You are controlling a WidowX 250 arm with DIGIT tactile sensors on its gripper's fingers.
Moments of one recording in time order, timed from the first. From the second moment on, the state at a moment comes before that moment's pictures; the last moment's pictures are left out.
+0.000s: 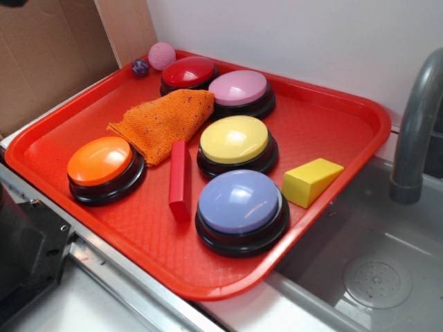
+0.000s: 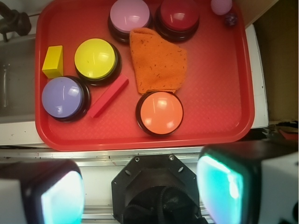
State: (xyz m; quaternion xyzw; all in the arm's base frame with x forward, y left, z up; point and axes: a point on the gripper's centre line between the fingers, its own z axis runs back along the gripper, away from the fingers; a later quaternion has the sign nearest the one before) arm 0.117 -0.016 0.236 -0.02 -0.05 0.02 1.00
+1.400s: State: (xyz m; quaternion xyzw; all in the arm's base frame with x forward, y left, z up) arm 0.165 -0.063 0.084 -0.12 -0.02 0.32 0.94
